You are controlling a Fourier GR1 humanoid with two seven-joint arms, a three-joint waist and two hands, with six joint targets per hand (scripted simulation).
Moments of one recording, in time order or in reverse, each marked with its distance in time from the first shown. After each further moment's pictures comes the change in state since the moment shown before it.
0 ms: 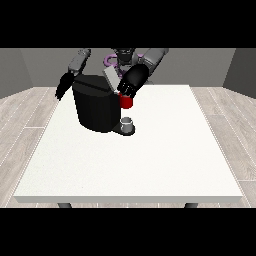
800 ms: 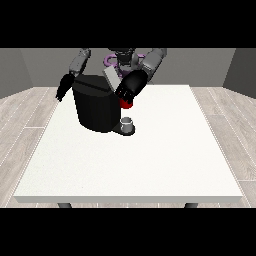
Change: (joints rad) left arm -0.015 0.046 0.028 0.024 -0.016 0.057 -0.083; right arm -0.012 0.012 0.028 -0.040 0.019 -0.010 0.021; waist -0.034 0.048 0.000
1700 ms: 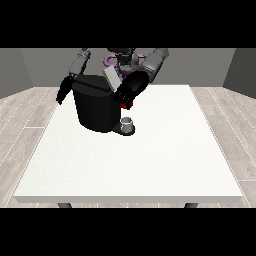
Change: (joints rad) left arm -0.017 0.046 -0.034 -0.024 -0.076 0.066 -0.084; right arm -0.021 -0.007 0.000 0.012 0.024 -0.017 -0.004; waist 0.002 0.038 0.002
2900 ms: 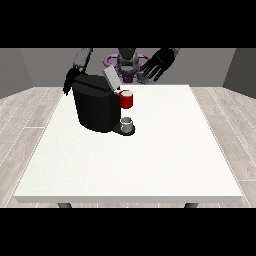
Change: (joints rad) left arm 0.259 -0.229 0.074 -0.017 0.134 -0.027 0.018; right arm 0.227 -0.006 -0.065 0.136 -0.056 0.028 -0.067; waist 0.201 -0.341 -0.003
